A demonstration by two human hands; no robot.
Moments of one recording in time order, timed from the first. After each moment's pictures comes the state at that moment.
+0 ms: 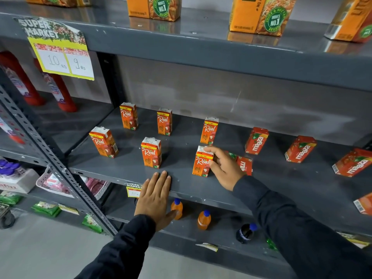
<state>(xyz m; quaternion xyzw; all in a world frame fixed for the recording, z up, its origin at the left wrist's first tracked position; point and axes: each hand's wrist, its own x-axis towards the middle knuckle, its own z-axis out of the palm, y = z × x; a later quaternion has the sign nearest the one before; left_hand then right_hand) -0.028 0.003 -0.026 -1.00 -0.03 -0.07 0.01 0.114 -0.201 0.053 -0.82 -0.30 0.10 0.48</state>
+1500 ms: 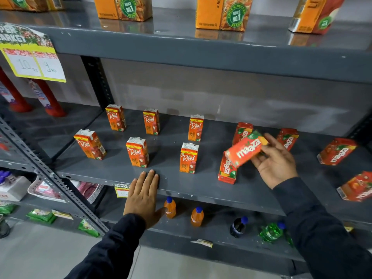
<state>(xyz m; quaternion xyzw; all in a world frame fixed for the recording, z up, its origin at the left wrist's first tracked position) -0.027 -0.002 -0.022 -1.00 -0.06 -0.04 0.02 0.123 -0.322 0.094 -0.47 0.01 0.05 0.88</state>
